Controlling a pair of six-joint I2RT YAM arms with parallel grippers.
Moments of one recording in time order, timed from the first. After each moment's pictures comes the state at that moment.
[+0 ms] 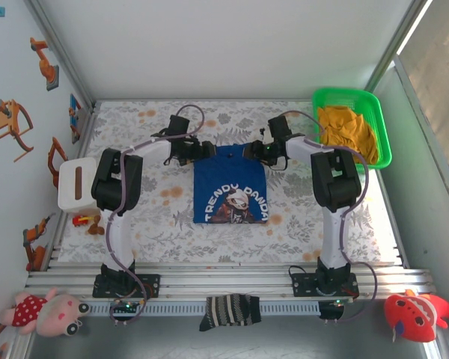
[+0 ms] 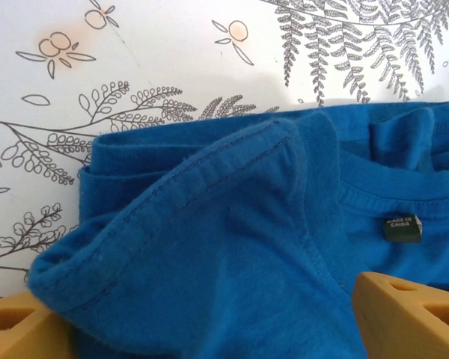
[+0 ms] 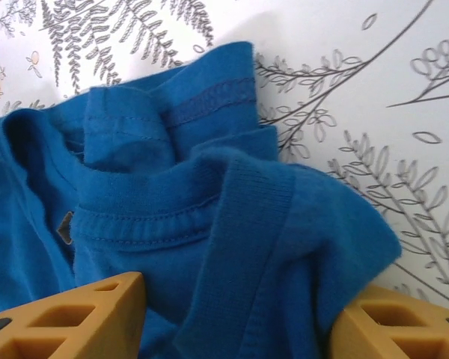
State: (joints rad) left arm -0.41 2.11 1.44 -0.34 0.33 -0.49; right arm 0.30 2.13 1.45 -0.34 -0.48 0.48
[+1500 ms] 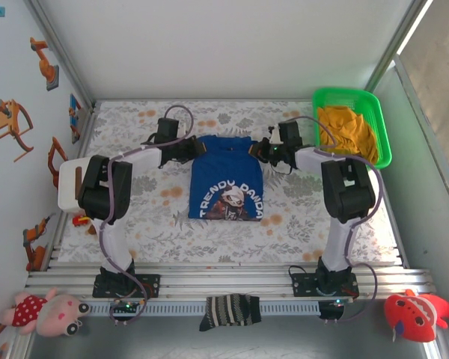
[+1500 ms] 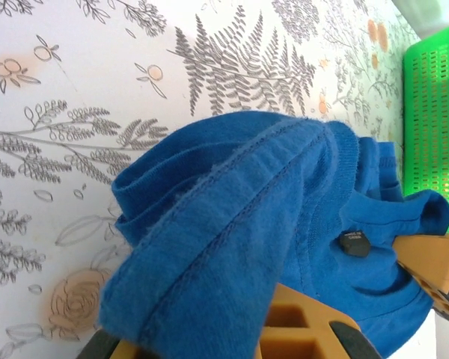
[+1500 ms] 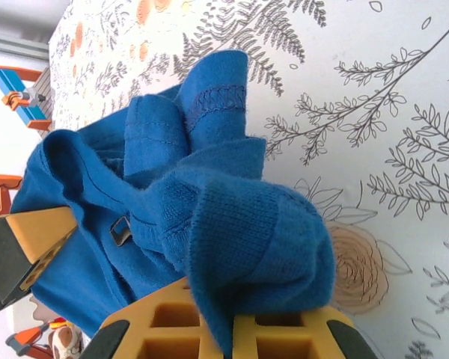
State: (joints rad) left arm -0.37 1.98 1.28 -0.08 0.48 -0.66; right arm 0.27 1.98 1.22 -0.01 -0.61 0.74
